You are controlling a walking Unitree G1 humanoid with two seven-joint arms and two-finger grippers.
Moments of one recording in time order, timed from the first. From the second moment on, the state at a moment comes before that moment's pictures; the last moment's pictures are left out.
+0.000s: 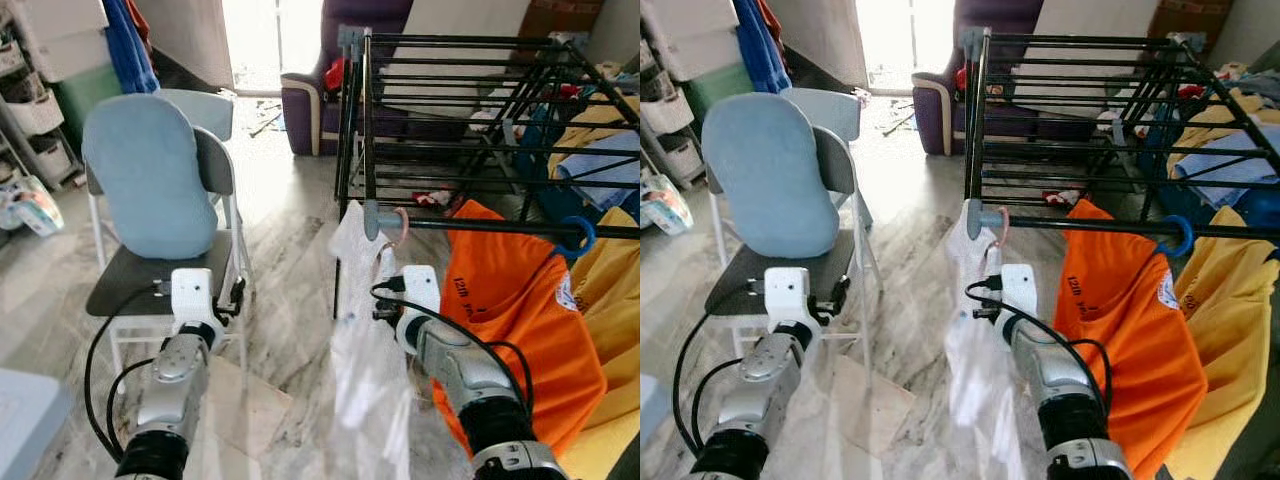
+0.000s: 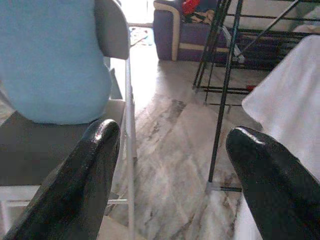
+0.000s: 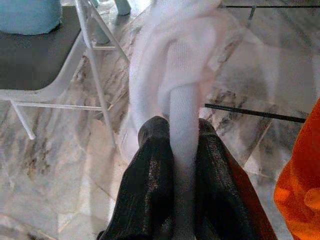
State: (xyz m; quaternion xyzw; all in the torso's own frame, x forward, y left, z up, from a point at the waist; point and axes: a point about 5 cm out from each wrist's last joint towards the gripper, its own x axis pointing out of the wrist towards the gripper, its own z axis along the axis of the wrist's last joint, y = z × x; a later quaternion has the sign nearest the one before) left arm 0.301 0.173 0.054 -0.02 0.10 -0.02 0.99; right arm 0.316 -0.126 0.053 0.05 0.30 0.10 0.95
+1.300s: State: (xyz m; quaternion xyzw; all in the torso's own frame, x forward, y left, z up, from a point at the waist) left arm 0.303 0.168 0.055 -0.02 0.10 -0.04 0.99; right arm 0.325 -0.126 0.053 0.06 0.31 0.04 0.95
